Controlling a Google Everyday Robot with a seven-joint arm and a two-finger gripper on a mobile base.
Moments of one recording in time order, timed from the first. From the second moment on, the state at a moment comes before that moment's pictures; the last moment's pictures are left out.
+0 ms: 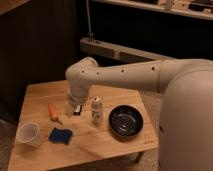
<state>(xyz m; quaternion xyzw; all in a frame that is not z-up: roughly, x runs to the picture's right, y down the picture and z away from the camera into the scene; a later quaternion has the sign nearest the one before) -0.156 0.090 0.709 -0.36 -0.01 0.35 0.87</state>
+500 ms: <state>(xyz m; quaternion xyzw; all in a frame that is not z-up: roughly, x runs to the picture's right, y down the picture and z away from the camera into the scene) -0.173 0.142 0.701 -0.40 -0.02 0.31 0.86</state>
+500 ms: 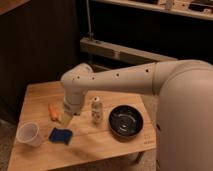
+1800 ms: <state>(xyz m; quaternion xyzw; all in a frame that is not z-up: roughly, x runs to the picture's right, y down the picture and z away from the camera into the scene) -0.220 0.197 0.758 -0.35 -0.12 0.20 0.91</state>
